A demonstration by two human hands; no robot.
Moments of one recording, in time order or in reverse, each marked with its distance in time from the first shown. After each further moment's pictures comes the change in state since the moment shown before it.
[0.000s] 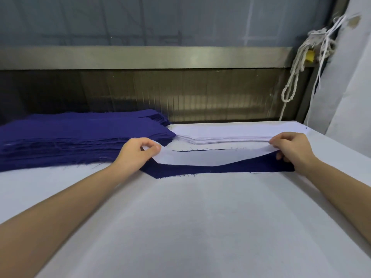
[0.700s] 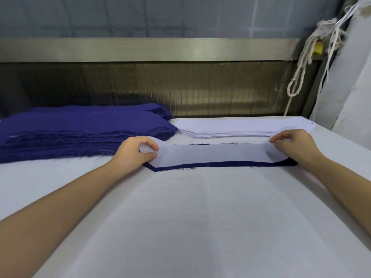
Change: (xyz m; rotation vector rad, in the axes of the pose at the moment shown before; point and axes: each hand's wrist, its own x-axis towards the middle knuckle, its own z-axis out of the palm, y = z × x) left_hand -0.007 -0.011 -0.007 0.204 -0.058 0.083; right_hand -0.002 0.003 0.000 -0.291 -0.048 -0.168
